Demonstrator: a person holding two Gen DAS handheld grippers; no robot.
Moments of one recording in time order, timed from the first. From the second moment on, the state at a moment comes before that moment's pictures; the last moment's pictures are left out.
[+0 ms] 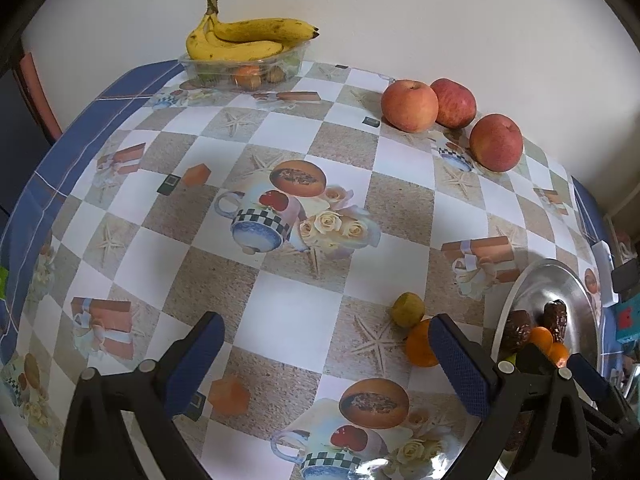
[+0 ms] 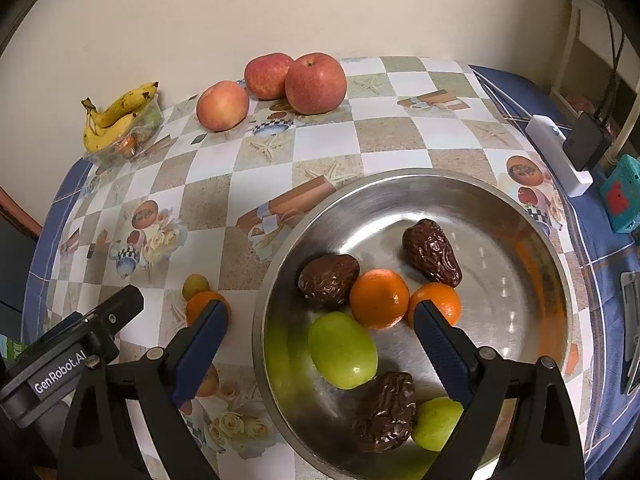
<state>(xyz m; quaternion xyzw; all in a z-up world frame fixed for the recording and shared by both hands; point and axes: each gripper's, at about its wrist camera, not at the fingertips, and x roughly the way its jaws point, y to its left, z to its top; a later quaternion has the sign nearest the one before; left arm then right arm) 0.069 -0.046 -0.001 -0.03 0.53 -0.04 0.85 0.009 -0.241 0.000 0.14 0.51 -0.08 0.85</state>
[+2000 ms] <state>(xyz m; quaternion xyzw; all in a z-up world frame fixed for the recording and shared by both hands) 0.097 -0.014 -0.036 -0.17 0.57 -0.08 0.80 0.035 -0.201 0.003 0.15 0.48 0.00 0.86</state>
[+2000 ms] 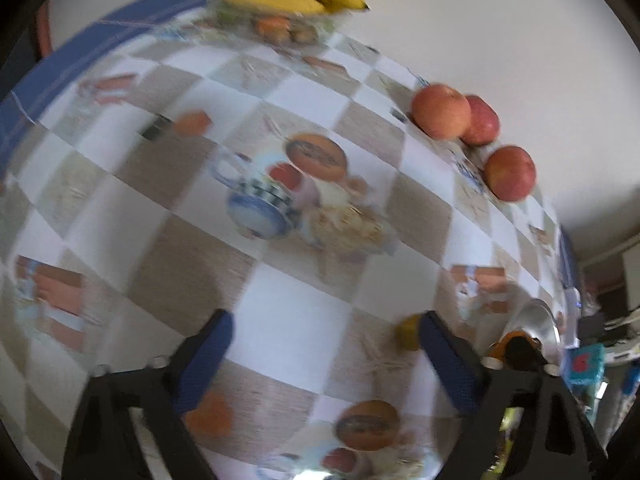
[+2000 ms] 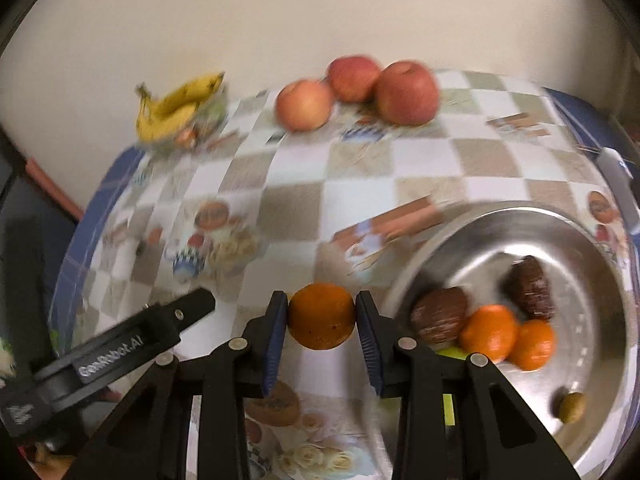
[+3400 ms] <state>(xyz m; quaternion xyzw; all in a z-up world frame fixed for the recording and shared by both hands) 0.040 -0.154 -0.004 -0.03 0.58 -0.29 0.76 -0.018 -0.329 0.001 0.24 0.49 -0.16 0.82</state>
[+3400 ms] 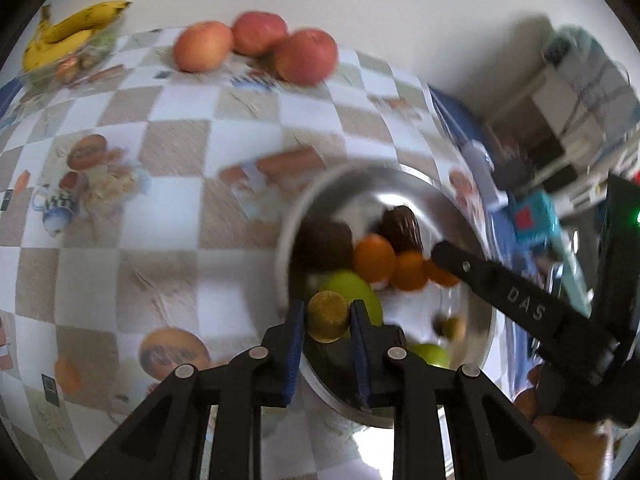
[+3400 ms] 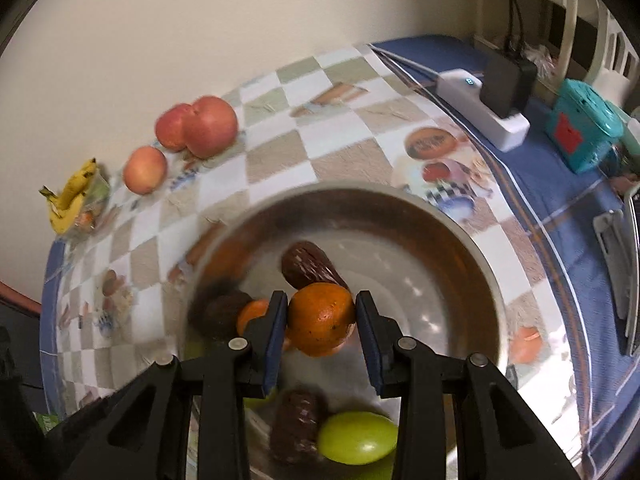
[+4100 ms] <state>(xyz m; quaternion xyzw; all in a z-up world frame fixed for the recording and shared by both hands) 0.018 -0.175 -0.023 0.05 0.59 -0.29 0.75 -0.032 -0.313 -0.033 0.20 0.57 -0.15 0.79</state>
